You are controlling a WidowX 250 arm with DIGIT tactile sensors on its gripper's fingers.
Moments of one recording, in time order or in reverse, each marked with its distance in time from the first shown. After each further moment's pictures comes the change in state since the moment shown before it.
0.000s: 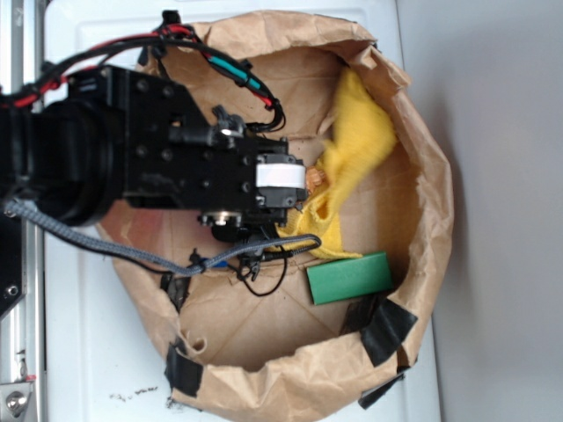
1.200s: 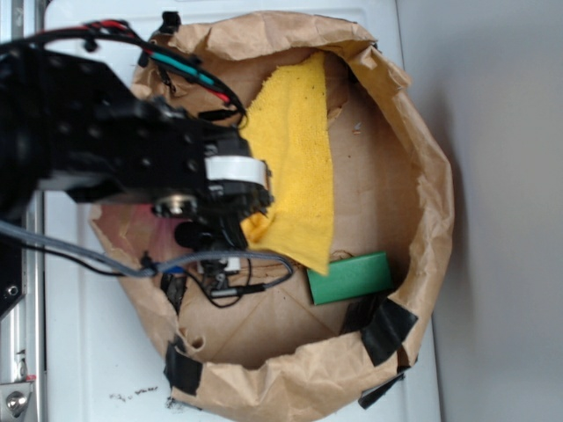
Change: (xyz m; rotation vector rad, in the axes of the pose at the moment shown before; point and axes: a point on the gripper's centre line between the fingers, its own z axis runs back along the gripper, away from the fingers) arm -0.017 -0.008 0.009 -0.080 0.000 -0.010
